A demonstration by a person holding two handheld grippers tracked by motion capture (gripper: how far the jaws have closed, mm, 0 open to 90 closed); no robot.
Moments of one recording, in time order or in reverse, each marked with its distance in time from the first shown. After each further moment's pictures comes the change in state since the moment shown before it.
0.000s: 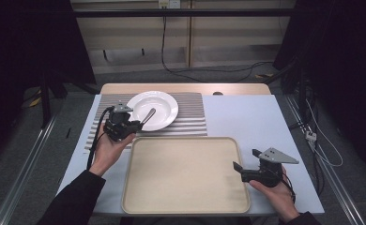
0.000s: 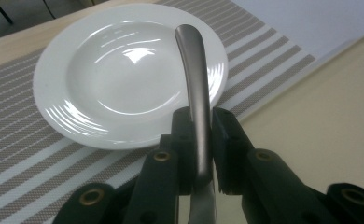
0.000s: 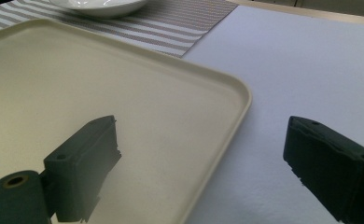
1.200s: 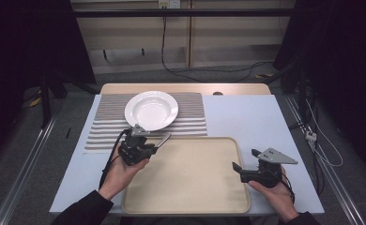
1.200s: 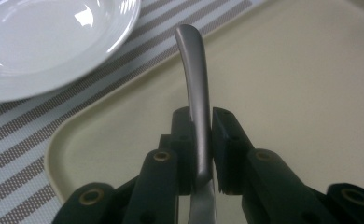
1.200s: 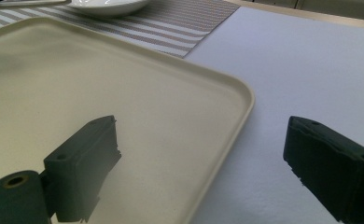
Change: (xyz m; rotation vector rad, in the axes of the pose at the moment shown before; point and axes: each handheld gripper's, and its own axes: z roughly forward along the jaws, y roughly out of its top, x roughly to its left) left arm -0.065 -0.033 0.008 0.096 -0.079 0.032; right arm 0.003 0.001 0.000 -0.002 -0.004 -0.015
